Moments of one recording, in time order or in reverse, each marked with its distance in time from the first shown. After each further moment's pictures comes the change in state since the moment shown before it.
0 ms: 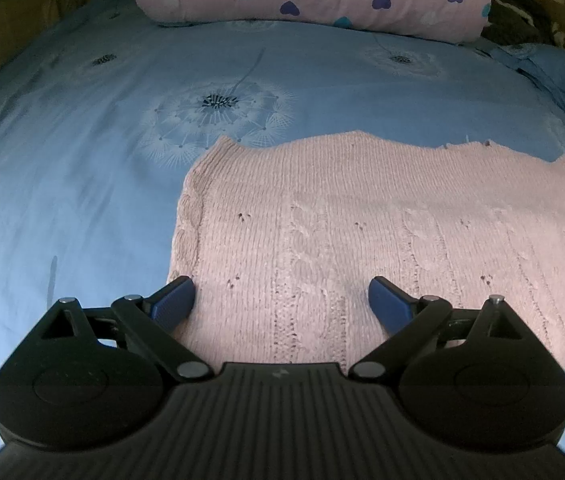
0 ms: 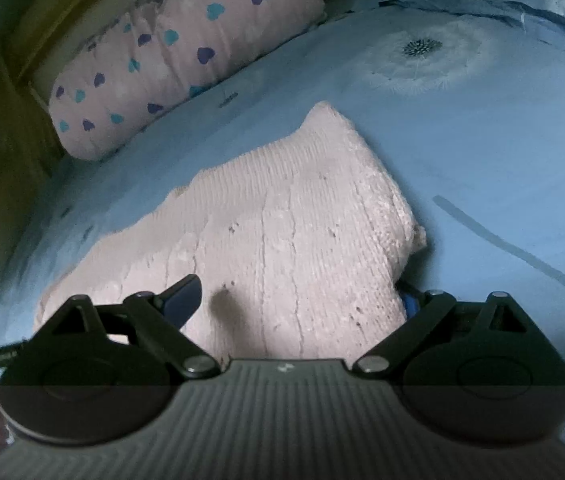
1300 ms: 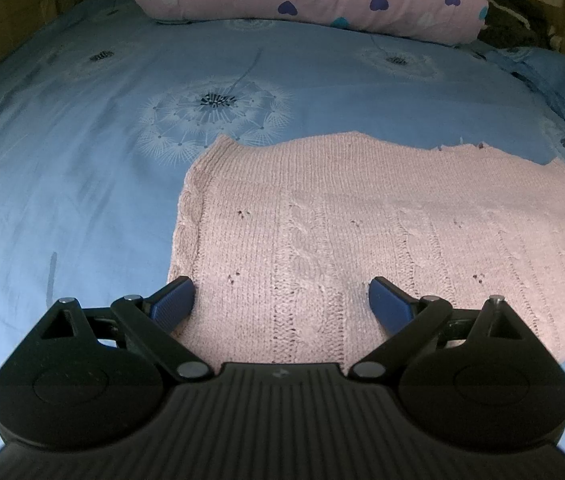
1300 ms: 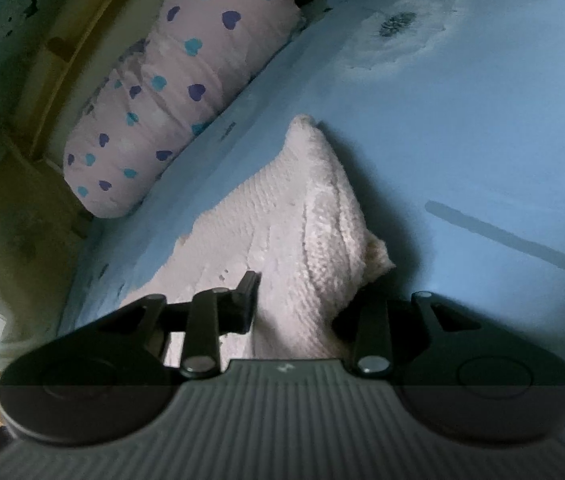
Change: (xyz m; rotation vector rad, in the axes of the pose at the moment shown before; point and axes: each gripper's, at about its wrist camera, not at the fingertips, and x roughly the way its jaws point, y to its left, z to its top) left arm -0.005 0.001 0.000 -0.016 0.005 -0.022; right arm 0.022 -0.035 0.009 0.202 -0.042 0.139
